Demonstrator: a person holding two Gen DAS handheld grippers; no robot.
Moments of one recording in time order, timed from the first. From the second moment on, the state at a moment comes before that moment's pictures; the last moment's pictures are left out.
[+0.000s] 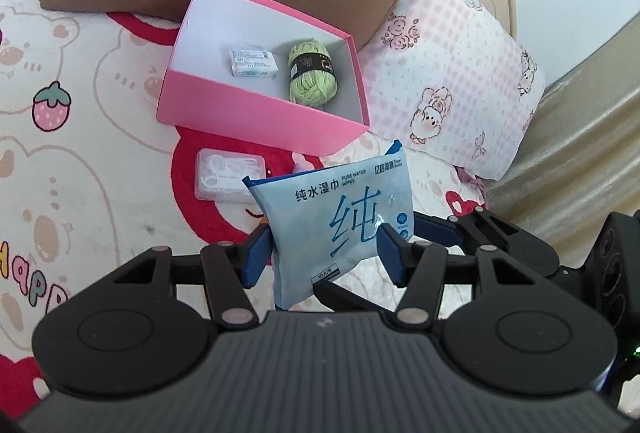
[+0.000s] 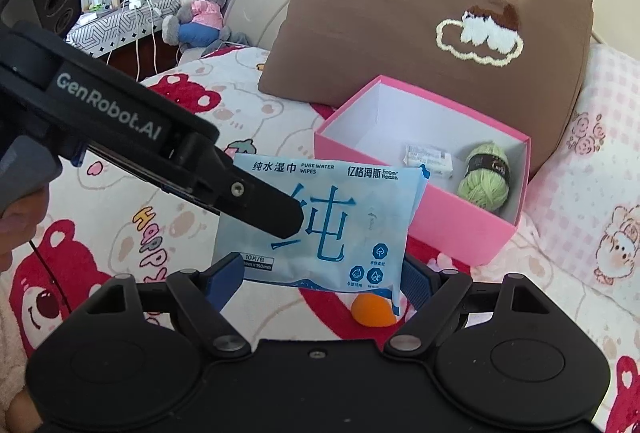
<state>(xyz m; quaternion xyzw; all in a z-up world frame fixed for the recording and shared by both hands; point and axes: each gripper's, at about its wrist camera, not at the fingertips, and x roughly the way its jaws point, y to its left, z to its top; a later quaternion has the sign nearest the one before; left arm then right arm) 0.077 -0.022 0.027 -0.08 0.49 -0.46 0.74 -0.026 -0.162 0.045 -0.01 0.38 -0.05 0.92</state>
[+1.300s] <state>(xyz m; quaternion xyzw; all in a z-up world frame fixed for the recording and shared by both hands) 0.156 -0.065 0.084 -0.05 0.43 -0.45 0.78 0.064 -0.202 0.084 -0.01 0.35 -0.06 0.93</state>
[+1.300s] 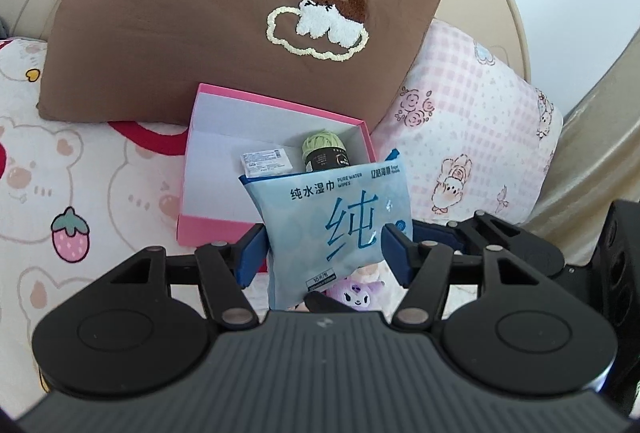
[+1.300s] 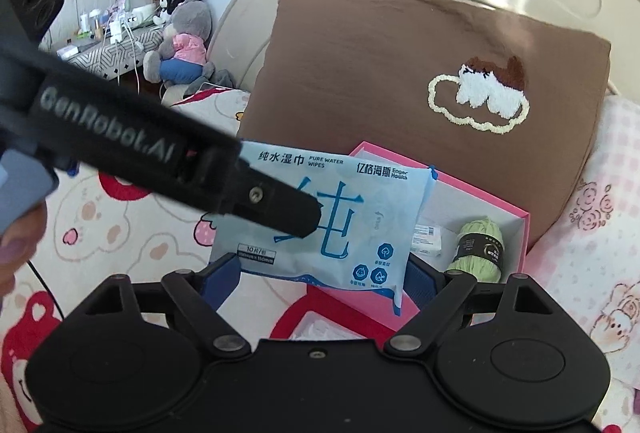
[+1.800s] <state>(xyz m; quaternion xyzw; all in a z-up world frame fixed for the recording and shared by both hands) 0.223 -0.162 0.036 -0.03 0.47 -0.42 0.78 0.123 -0.266 0.059 -0.06 0.37 -0.09 0.92</state>
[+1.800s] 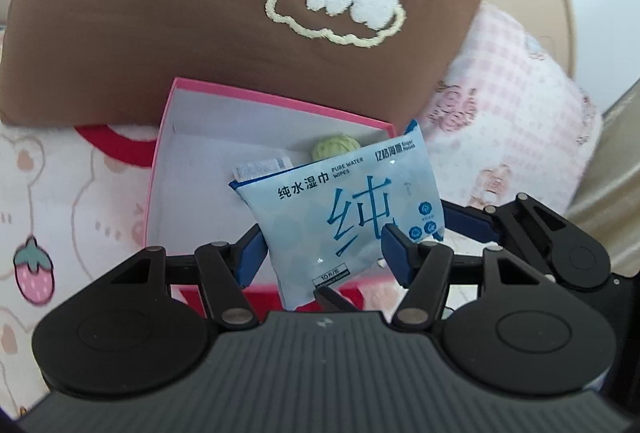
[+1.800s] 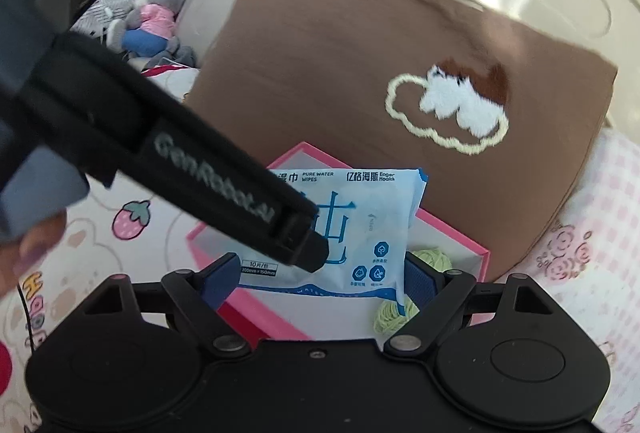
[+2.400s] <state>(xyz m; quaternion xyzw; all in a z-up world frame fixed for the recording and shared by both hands) 0.277 -0.227 -0.057 -0.01 0.54 -0.37 0.76 0.170 -0.357 -0.026 0.14 0.45 -0.10 0.88</state>
